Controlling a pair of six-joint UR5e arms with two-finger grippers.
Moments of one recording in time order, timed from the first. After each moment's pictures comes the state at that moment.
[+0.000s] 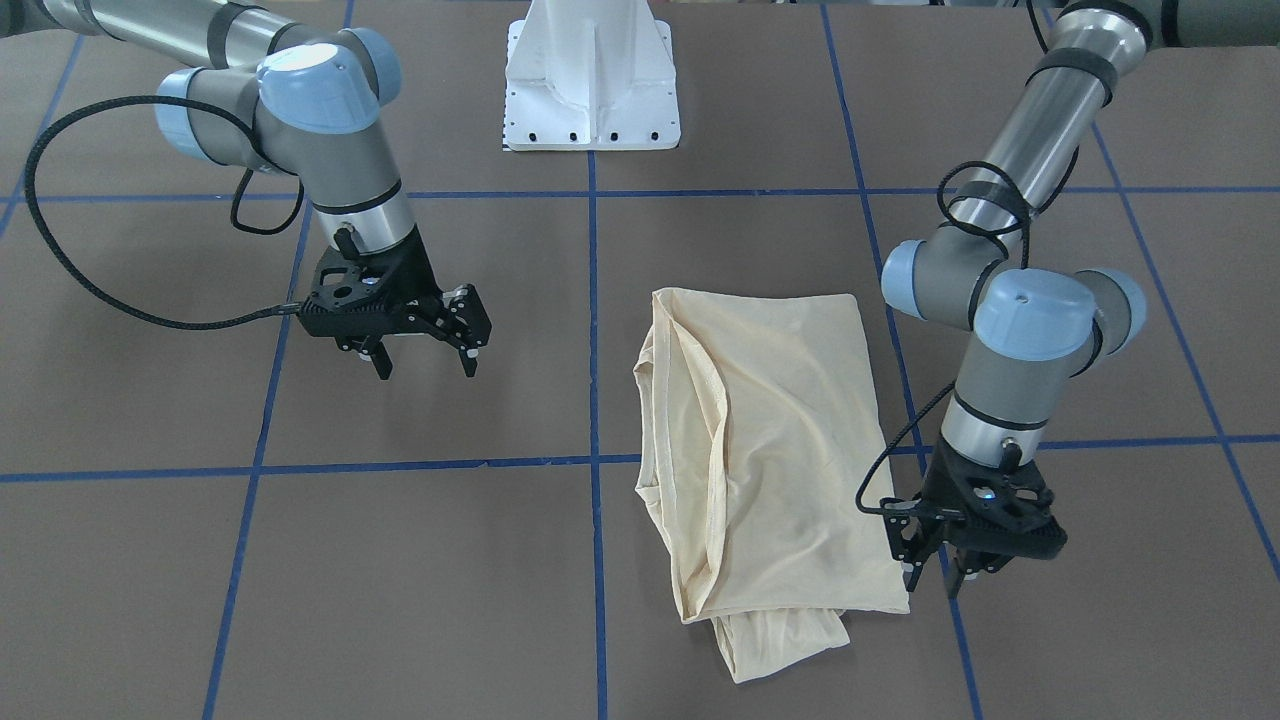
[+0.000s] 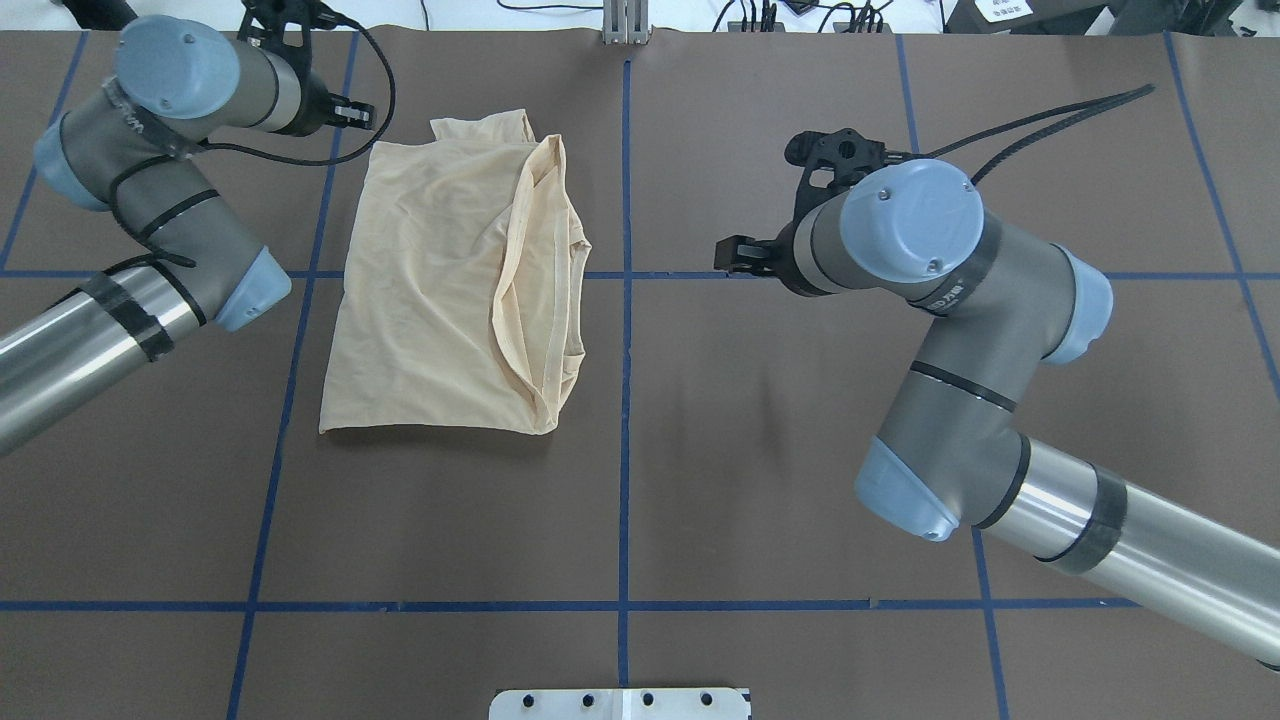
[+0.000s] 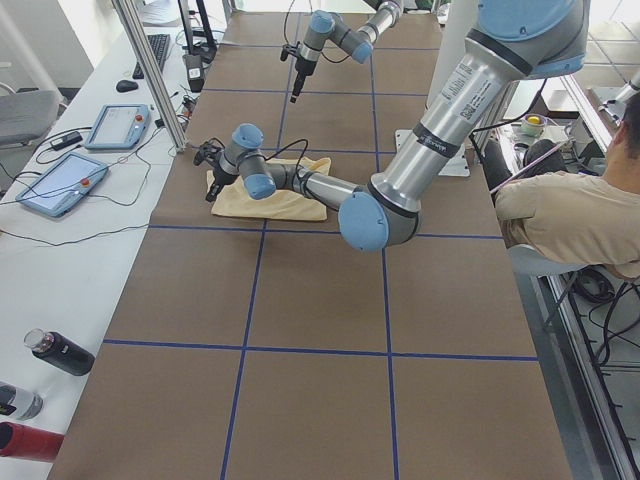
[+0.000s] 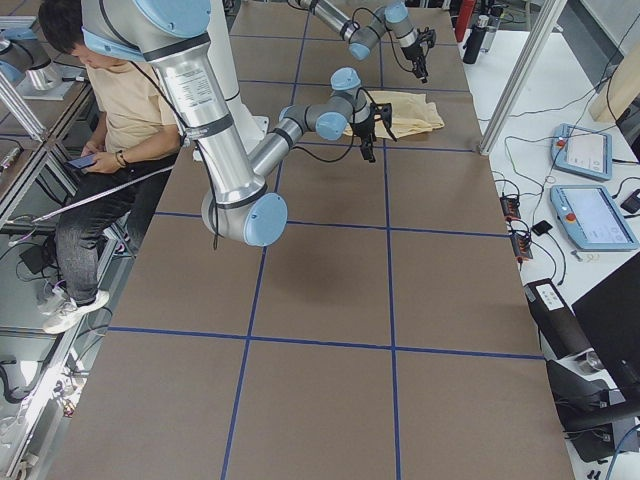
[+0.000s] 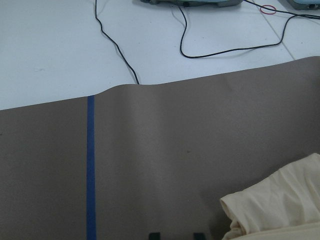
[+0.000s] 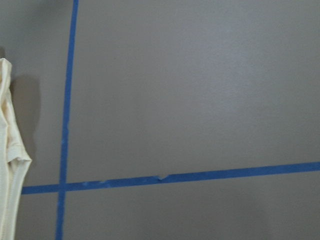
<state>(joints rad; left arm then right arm) -0.94 -2.18 -1.18 -2.35 -1.77 -0.73 0.62 -1.02 1.73 -1.34 1.68 1.30</state>
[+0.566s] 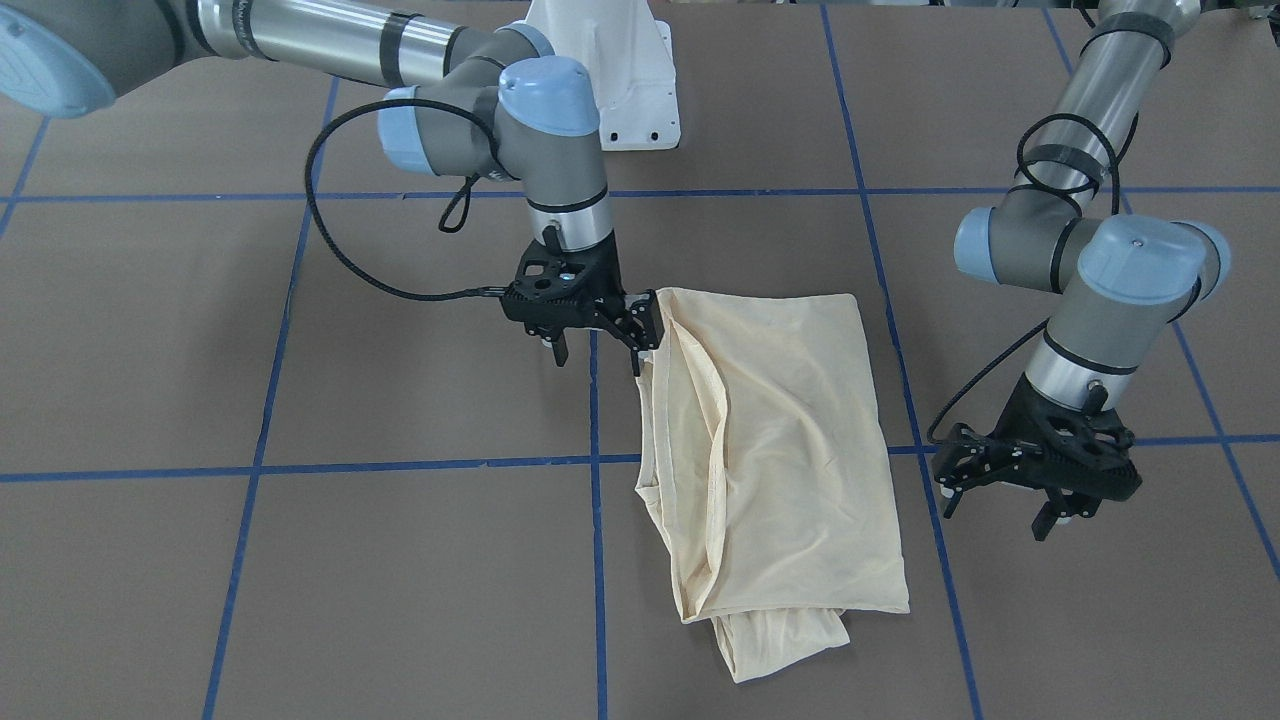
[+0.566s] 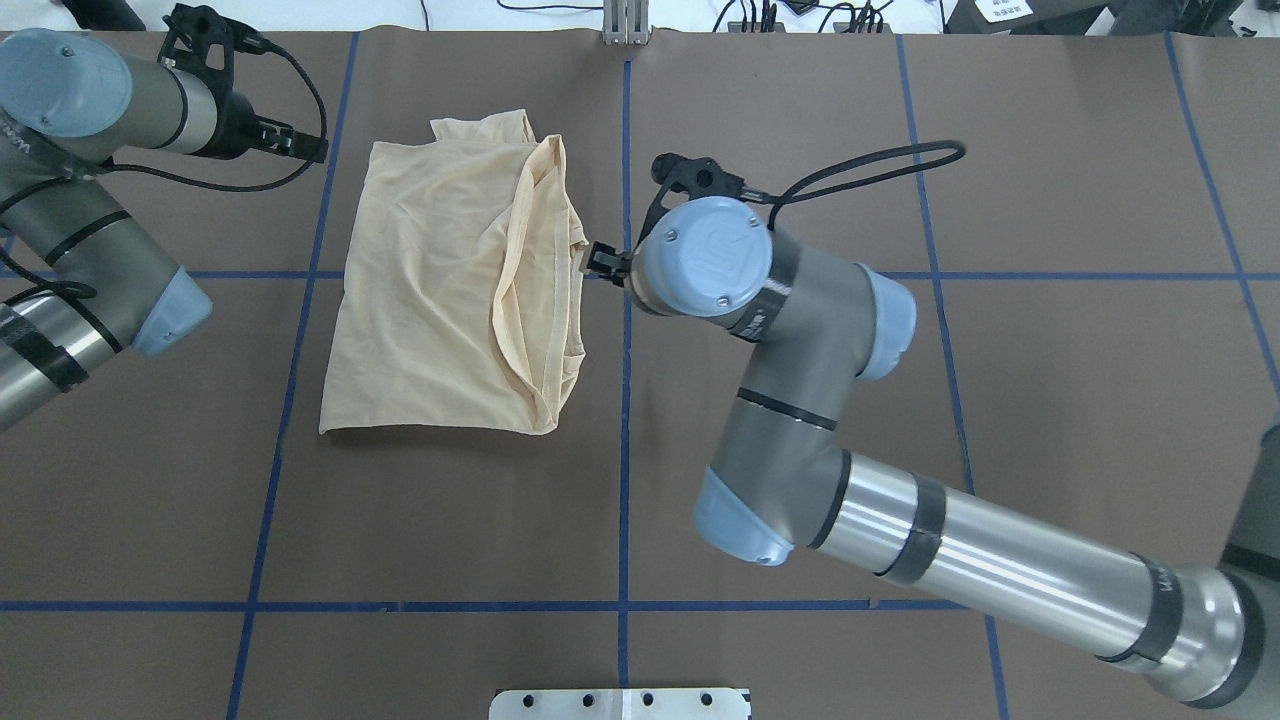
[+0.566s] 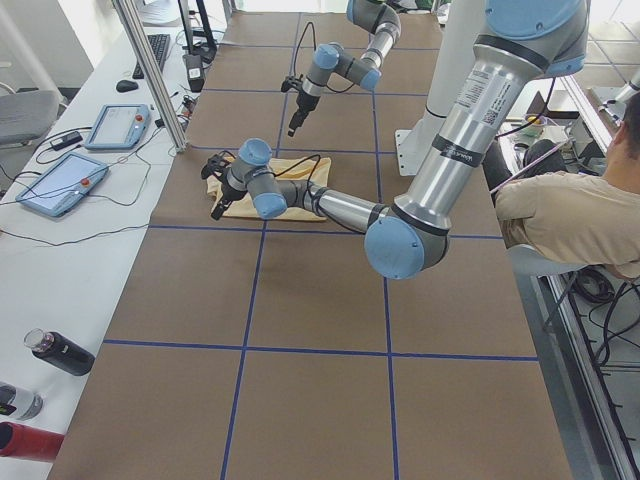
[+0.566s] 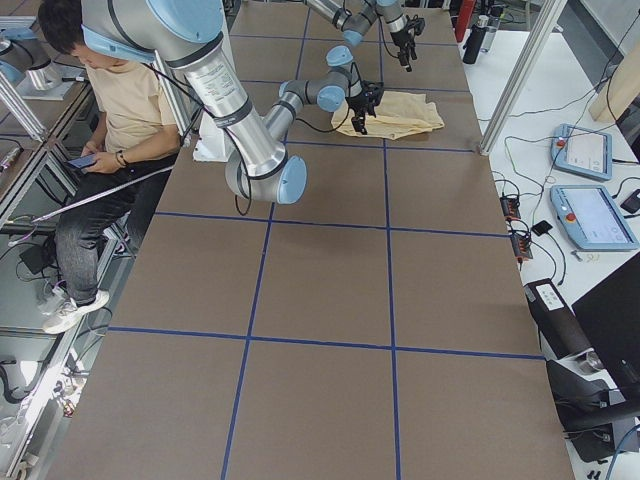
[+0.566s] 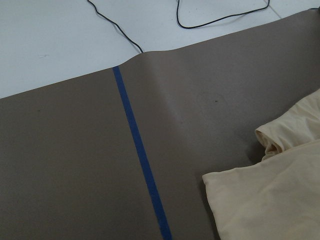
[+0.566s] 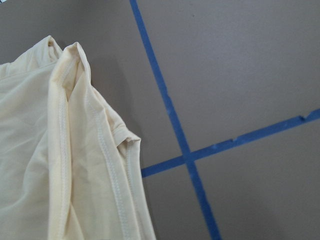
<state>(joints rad) -0.97 -2.03 -1.32 -2.36 -1.84 -0.66 0.46 -0.70 1.43 -1.35 1.52 1.62</state>
